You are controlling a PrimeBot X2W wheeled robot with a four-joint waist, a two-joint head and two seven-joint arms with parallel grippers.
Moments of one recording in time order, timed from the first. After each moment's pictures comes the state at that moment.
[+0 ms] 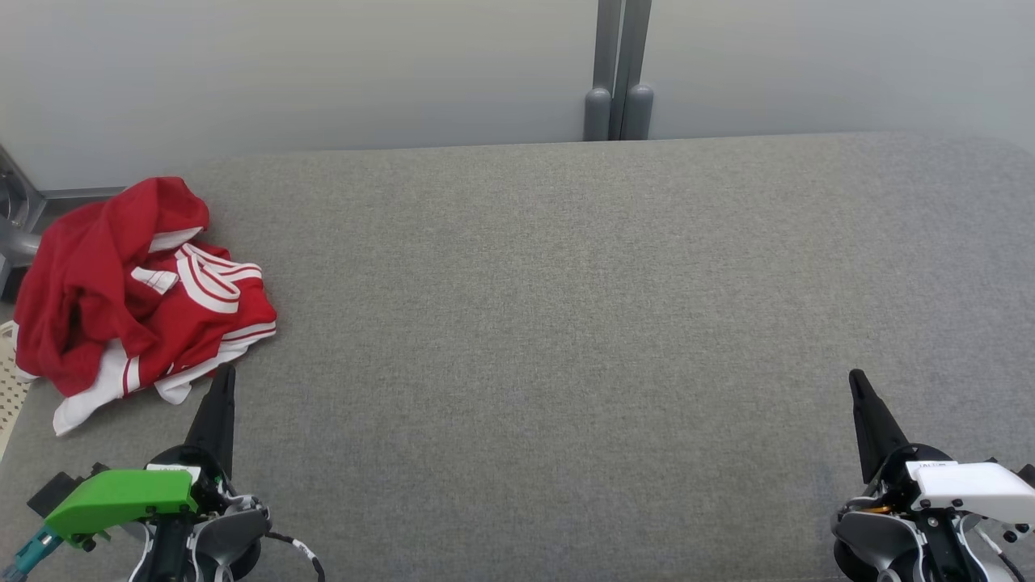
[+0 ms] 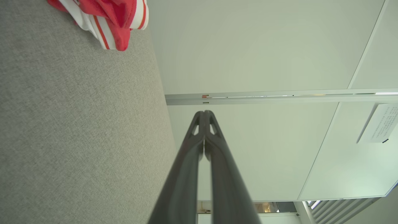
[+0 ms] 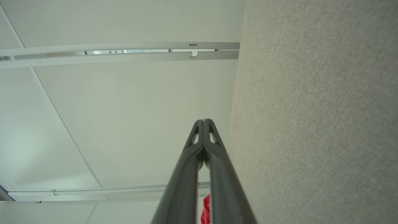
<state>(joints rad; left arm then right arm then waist) -0.14 0.05 0.13 0.28 -1.61 -0.13 0.18 -0.02 -0.05 -0.10 0.16 1.62 0.13 0.05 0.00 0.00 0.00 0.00</state>
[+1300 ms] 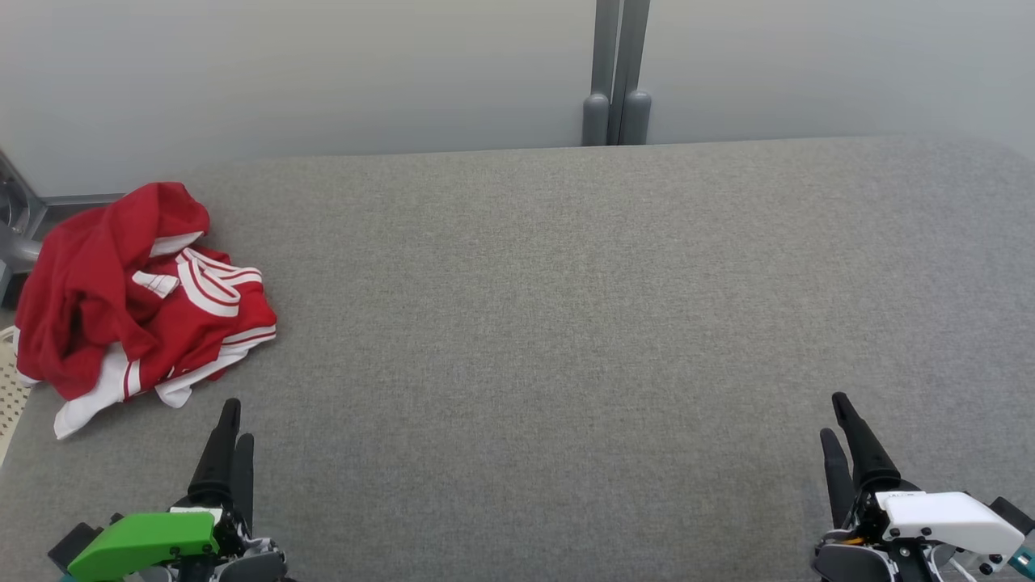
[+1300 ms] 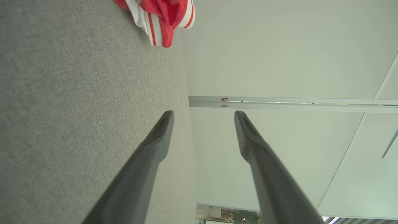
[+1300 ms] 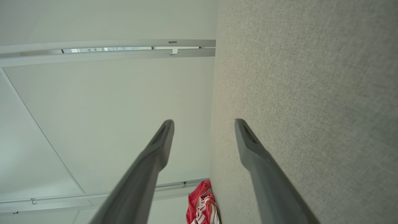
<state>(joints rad) -0.07 0.04 0.10 0.32 -1.60 -0.12 0.13 0.01 -0.04 -0.05 0.22 1.60 0.13 0.01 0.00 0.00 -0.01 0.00</state>
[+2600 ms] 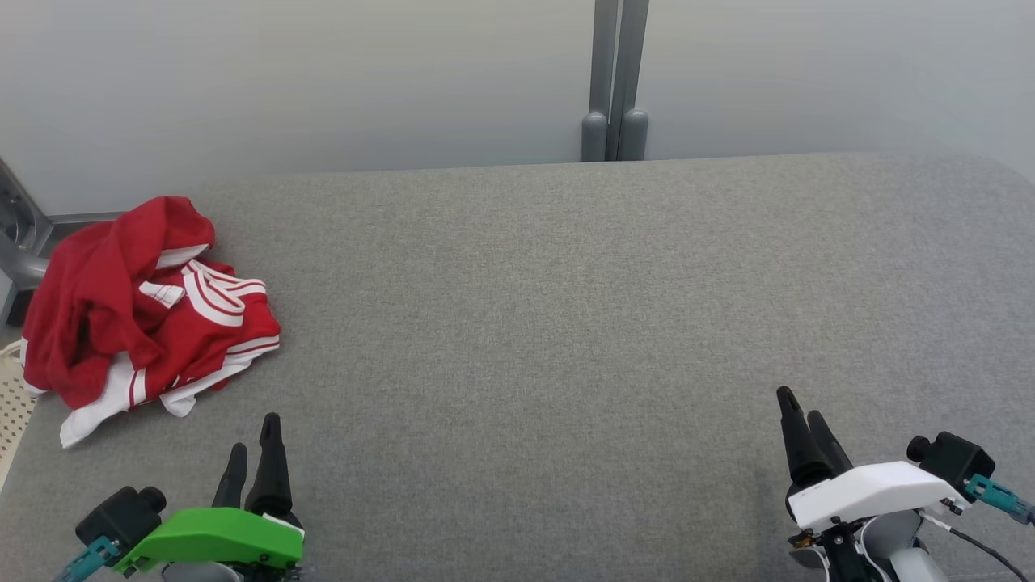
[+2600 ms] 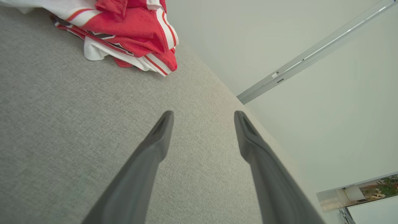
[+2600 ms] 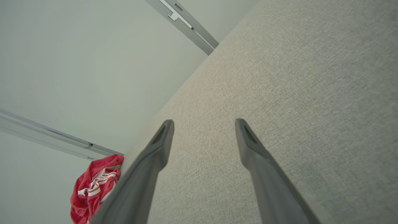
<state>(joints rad) -0.05 0.04 0.01 0.32 -0.88 -0.08 -0.05 -0.09 -0.04 0.01 0.37 0.89 0.13 -0.09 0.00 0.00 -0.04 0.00</state>
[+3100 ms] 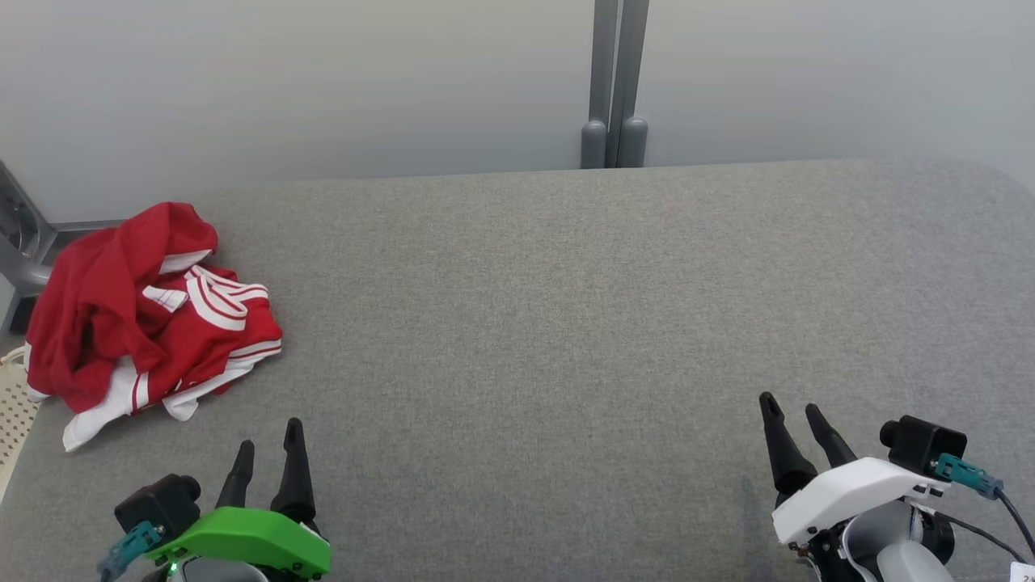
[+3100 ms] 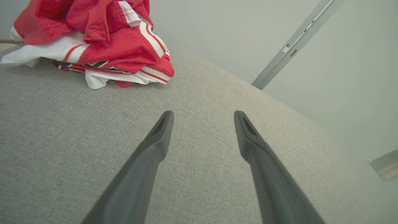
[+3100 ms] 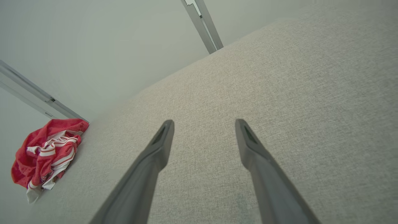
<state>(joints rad) -0.05 0.06 -0.04 0.35 -0.63 -0.05 -0.10 -0.09 -0.04 0.01 0.36 0.56 0.13 -0.06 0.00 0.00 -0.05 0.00</state>
